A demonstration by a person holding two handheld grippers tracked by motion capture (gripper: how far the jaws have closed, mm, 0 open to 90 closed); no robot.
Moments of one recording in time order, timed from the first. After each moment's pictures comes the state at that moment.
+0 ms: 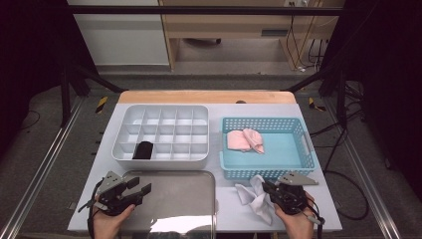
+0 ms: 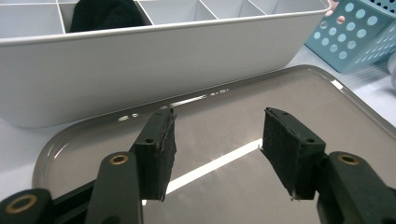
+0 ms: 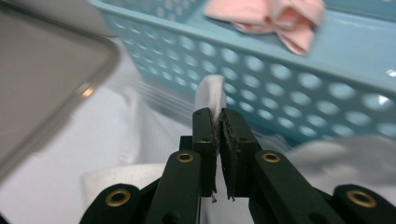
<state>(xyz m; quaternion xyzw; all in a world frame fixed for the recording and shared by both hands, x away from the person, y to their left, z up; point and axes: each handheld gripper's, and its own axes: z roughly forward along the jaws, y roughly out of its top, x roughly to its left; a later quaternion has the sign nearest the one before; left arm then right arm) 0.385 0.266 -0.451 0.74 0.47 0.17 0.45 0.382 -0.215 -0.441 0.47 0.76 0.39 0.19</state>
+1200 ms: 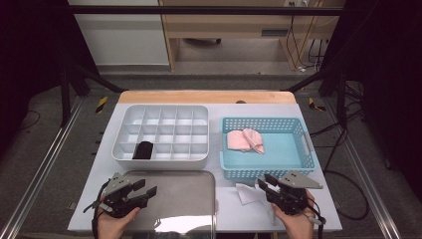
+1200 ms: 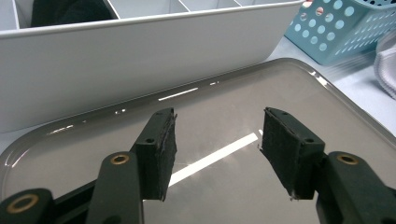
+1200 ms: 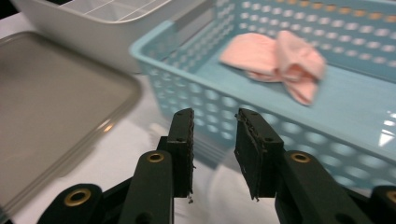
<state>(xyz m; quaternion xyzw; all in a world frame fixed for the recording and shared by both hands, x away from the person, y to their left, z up) 0.382 0.253 -0.451 0.75 0.46 0.16 0.45 0.375 -0.207 -0.423 0.43 0.75 0.44 0.23</state>
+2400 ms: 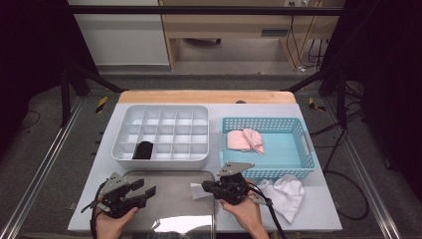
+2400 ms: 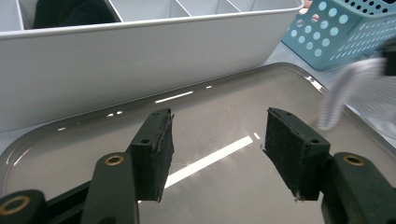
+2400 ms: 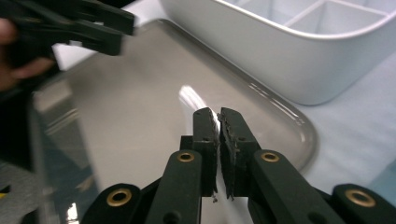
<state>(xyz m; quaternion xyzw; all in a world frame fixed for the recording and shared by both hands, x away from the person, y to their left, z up) 0.382 0.257 -0.450 0.74 0.46 0.15 0.46 0.417 -0.080 -0.434 0.32 0.82 0.47 0.04</state>
